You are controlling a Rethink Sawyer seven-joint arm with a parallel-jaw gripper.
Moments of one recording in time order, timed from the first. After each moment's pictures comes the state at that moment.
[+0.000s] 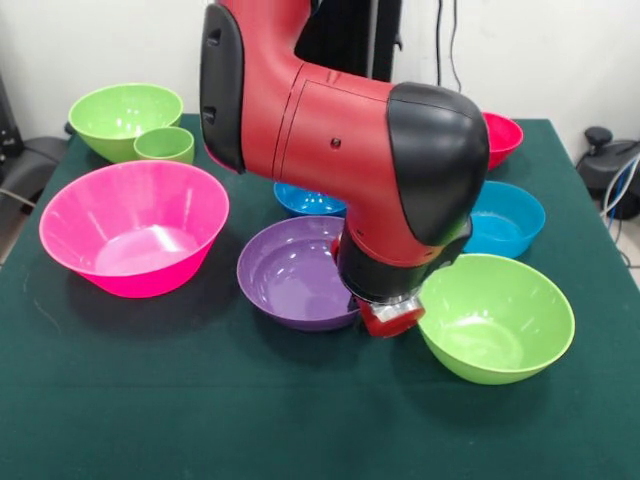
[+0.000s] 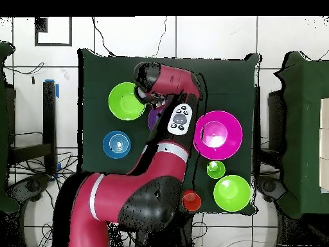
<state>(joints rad) -0.02 0.02 -0.40 0.77 0.32 1.09 2.66</state>
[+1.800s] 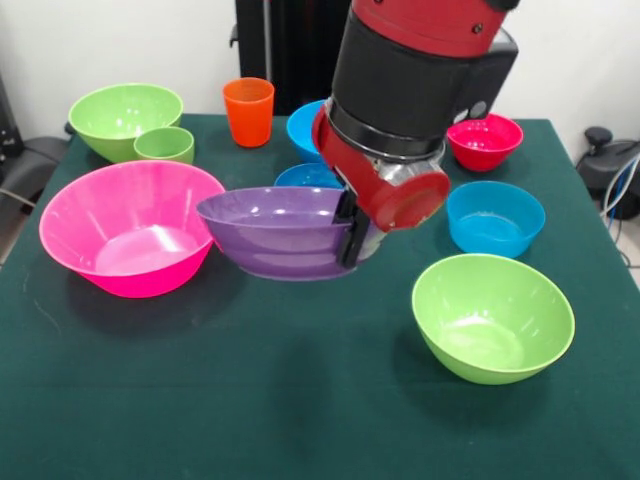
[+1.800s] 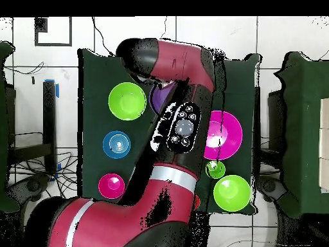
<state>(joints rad) -0.01 -0.28 -0.39 0.85 0.19 1.02 2.63</state>
